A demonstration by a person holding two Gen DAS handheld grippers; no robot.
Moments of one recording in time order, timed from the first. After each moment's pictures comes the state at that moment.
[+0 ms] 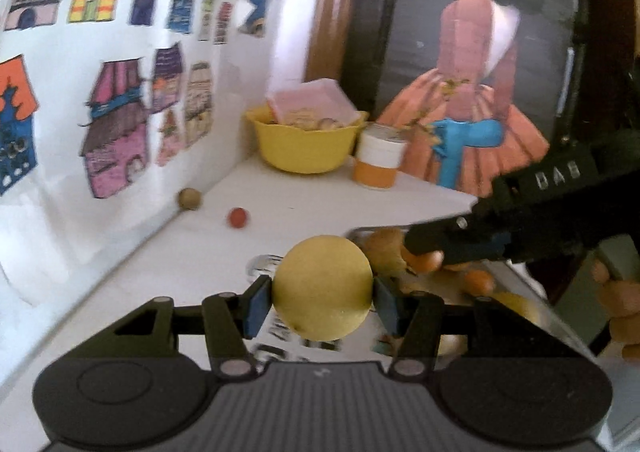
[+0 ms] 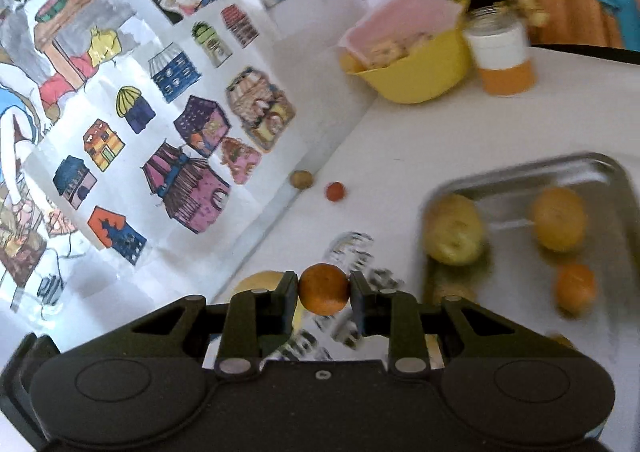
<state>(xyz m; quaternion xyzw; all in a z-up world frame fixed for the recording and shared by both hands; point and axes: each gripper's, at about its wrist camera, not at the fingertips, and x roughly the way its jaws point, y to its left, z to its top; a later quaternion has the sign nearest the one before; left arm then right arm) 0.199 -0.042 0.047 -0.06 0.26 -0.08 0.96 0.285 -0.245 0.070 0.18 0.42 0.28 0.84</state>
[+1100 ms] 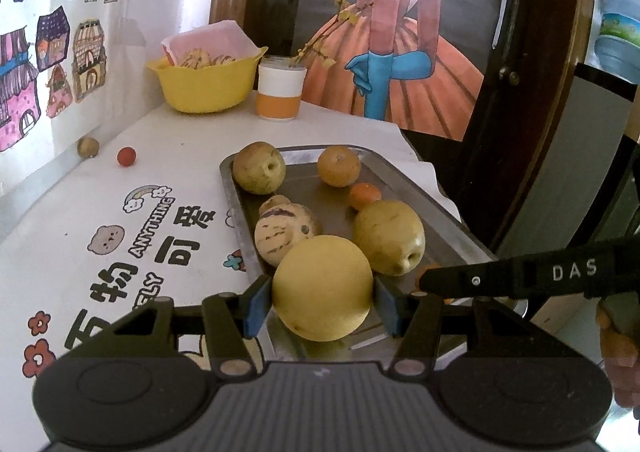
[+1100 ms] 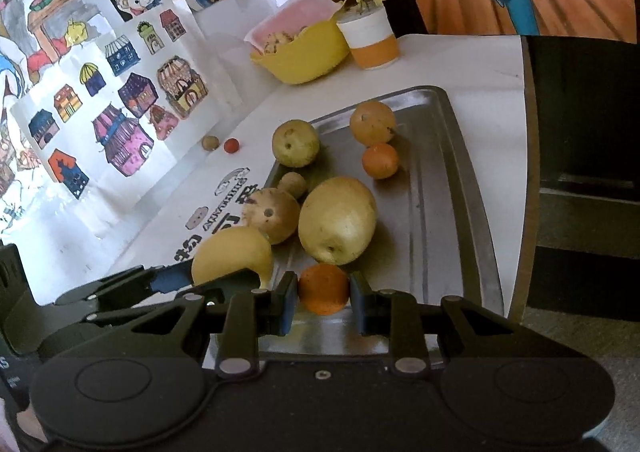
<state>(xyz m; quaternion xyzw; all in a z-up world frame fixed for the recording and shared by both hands) 0.167 -0.129 0.017 -0.03 0.32 -0.15 0.93 0.194 -0.344 0.018 0.15 0.41 0.21 0.88</state>
